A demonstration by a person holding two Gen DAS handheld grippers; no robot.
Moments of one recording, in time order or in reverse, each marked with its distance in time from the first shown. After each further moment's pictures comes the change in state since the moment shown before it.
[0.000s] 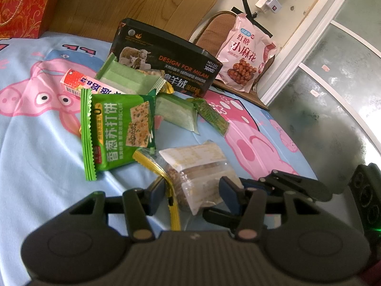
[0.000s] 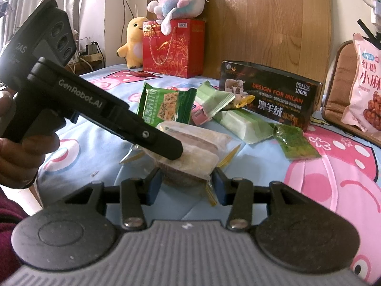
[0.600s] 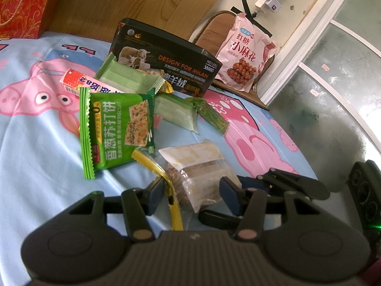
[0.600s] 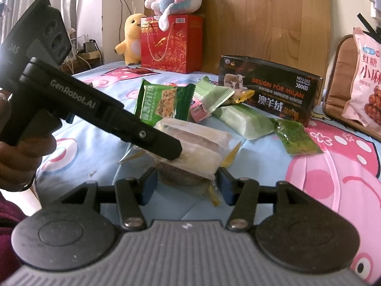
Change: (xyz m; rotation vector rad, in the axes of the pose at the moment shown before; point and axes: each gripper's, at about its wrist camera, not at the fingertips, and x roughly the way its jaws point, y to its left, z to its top) left arm 0.000 0.000 0.000 0.001 -0.002 0.000; right arm 0.004 0.001 0.001 0.009 0.020 -0.005
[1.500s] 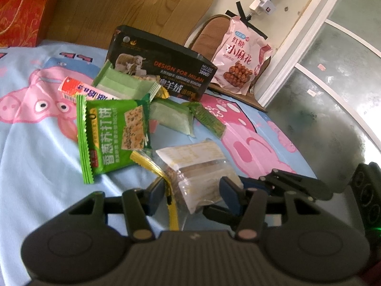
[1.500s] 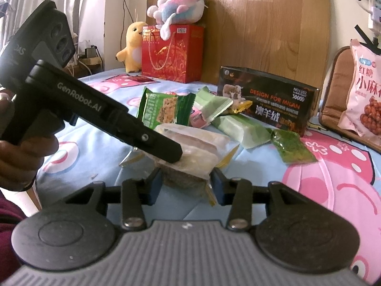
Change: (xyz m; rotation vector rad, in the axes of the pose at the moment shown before) left arm -0.002 -0.007 0.001 0.033 -0.030 0.000; right arm -0.010 0.002 -0.002 -0.017 -0.065 -0.016
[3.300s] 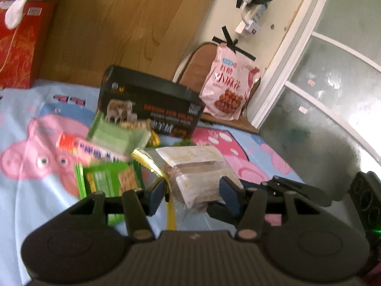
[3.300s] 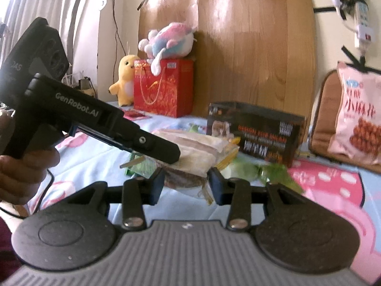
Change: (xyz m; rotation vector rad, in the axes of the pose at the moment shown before) left arm -0.020 -0.010 0.036 0.078 -0.110 -0.011; right arm -0.005 -0.010 0.024 0.021 -0.160 -0.041
